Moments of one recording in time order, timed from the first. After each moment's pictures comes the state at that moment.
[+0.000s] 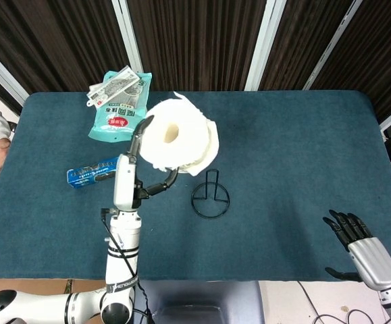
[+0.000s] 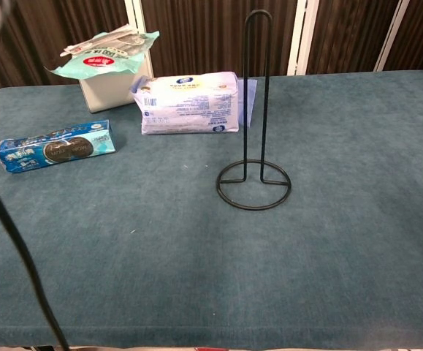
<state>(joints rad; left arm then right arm) -0.71 -1.88 -0.65 -1.92 1.31 1.44 0.21 0.08 -1.02 -0.11 -1.56 -1.76 1.48 0.13</state>
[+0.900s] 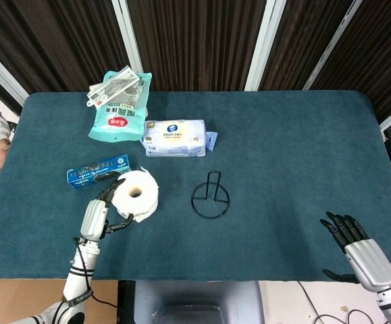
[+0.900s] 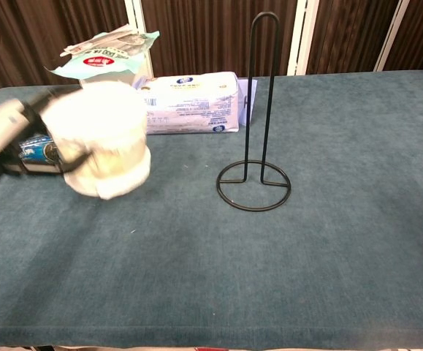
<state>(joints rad) -0.41 -1.79 -0.14 -1.23 1.48 1.39 -0.31 0.08 -1.03 -0.11 -1.57 -1.76 1.47 0.12</state>
